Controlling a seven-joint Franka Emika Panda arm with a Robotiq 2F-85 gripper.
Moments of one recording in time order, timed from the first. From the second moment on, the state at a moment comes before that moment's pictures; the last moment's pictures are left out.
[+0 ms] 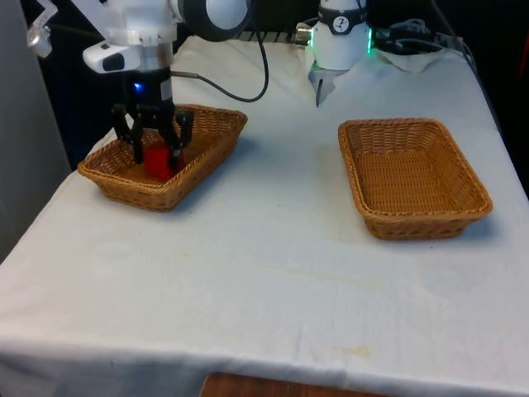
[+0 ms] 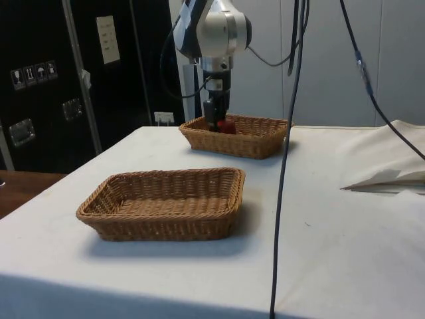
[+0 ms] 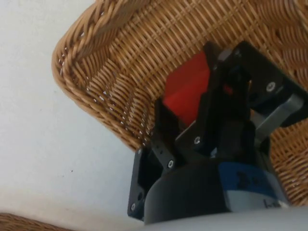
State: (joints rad) arm 0.24 0.77 -0.77 -1.84 0.79 2.41 -0.90
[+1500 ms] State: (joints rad) arm 0.31 0.63 -0.82 -1.82 0.62 2.35 -0.81
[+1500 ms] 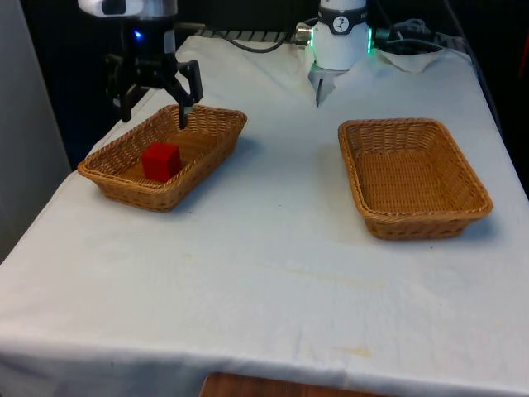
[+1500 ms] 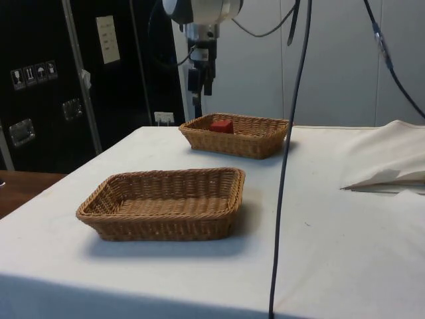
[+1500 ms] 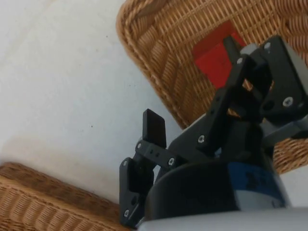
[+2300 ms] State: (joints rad) arm 0.40 0.52 -0.80 -1.85 0.40 2.36 -0.61
